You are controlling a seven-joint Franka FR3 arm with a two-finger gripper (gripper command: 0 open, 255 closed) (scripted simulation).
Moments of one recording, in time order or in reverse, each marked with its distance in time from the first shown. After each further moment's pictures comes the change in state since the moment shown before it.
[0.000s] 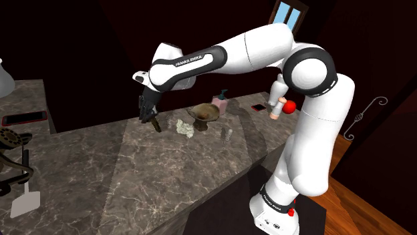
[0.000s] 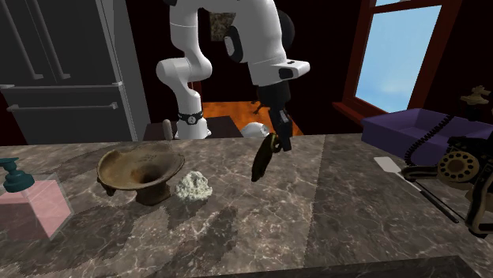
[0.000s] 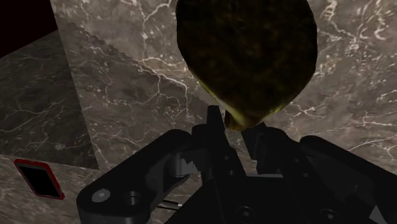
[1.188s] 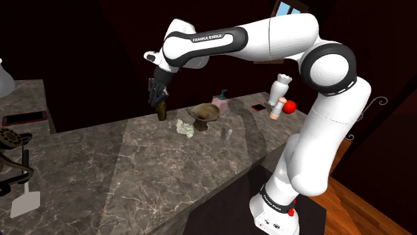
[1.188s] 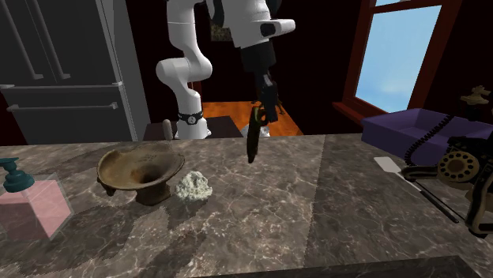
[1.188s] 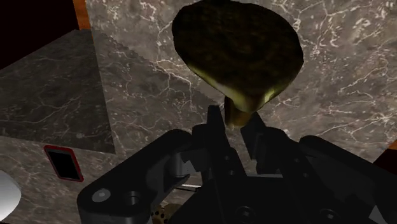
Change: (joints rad) arm -0.032 -0.136 -0.035 0.034 -0.031 -0.177 -0.013
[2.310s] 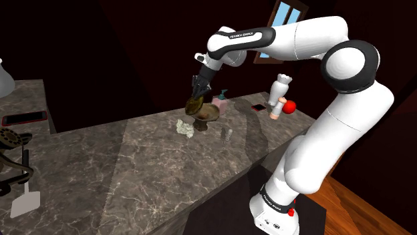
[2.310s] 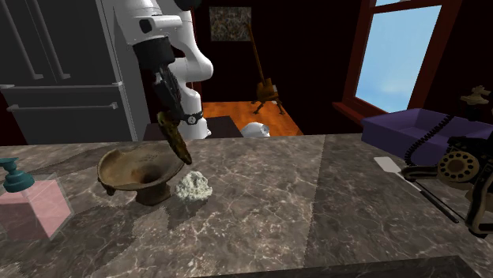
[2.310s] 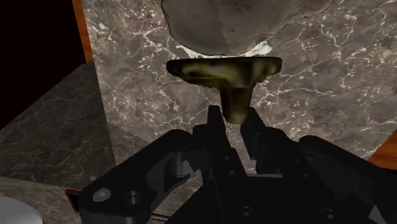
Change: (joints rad) arm -0.187 -0.189 -0.195 -0.187 0.012 -0.083 -0.380
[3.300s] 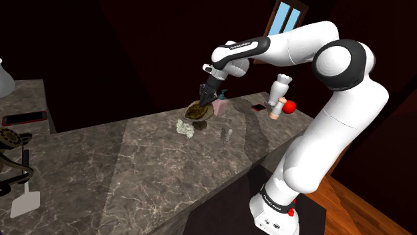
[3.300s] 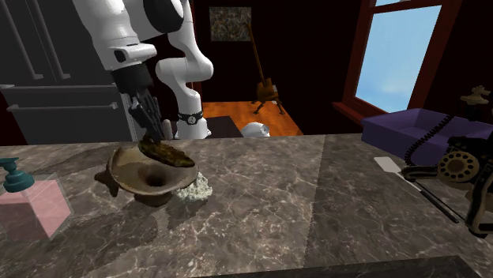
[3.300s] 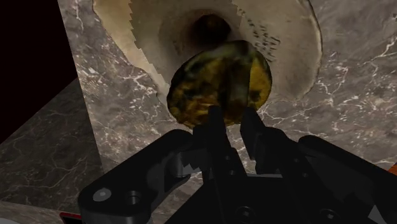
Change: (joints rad) arm -0.046 0.045 -0.065 -0.078 0.042 0.086 -0.159
